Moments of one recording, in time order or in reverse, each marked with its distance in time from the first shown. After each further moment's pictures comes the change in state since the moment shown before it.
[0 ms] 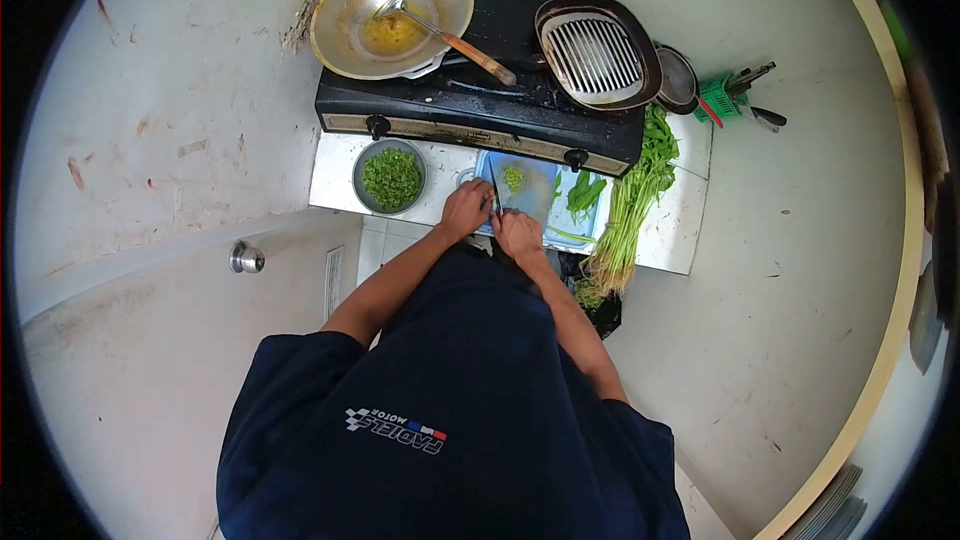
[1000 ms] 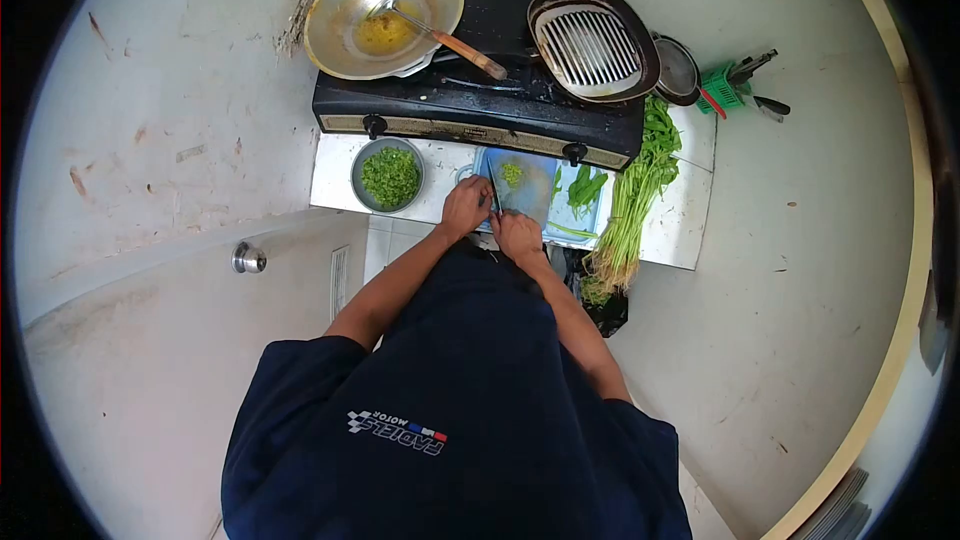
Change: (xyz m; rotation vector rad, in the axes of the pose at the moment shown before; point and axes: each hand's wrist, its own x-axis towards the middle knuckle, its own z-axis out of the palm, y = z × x) left_hand -0.001 0.003 0.006 0.026 0.030 -0.028; right_hand -0.008 0.005 0.005 0.038 0.063 -0.045
